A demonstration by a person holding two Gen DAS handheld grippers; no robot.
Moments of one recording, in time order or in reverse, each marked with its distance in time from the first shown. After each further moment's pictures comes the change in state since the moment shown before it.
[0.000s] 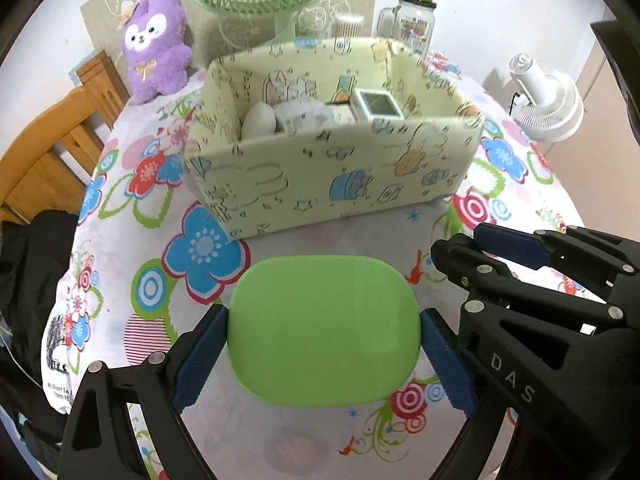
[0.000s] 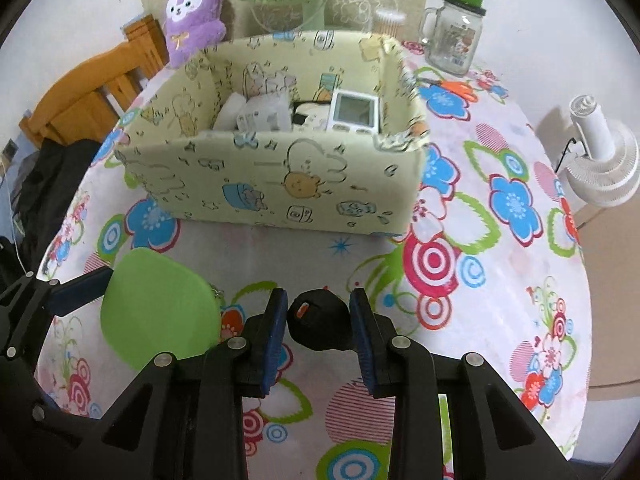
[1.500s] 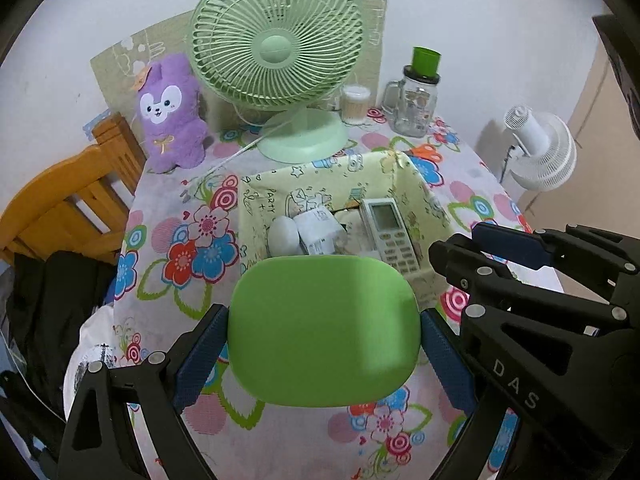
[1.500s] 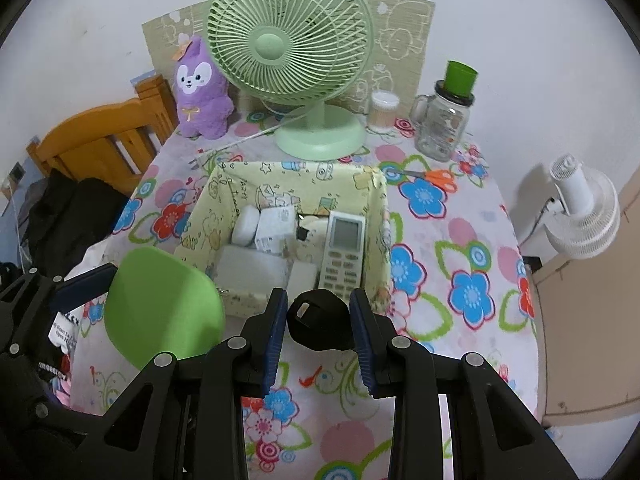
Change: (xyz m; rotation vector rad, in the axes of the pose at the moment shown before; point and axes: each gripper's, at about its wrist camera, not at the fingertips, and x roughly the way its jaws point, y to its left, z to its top) left arm -0.047 0.035 0.084 -0.008 -0.112 0.002; right arm -0.051 0.030 0.092 -0.041 -0.105 -0.015
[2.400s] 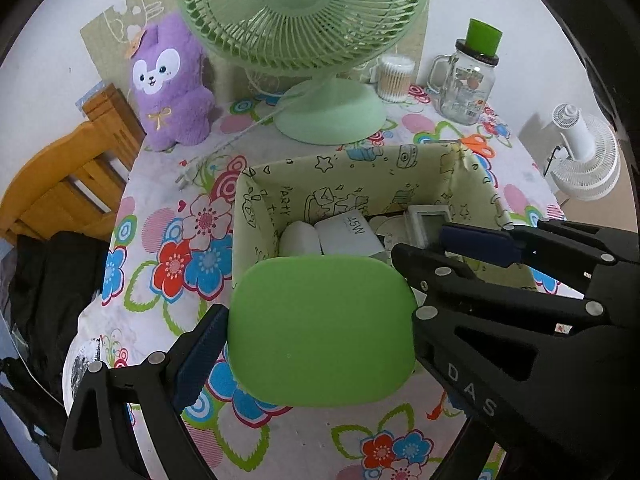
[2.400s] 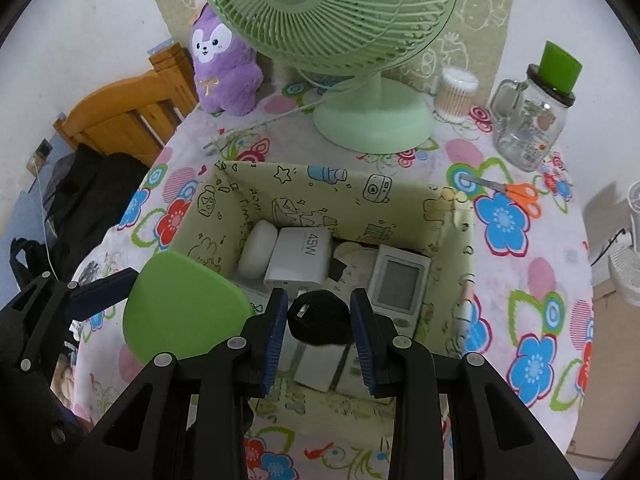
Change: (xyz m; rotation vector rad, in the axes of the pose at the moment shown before) left arm 0.075 0.011 0.033 -0.058 0.107 0.071; right arm 0.099 -0.003 0.047 -0.068 0.113 0.174
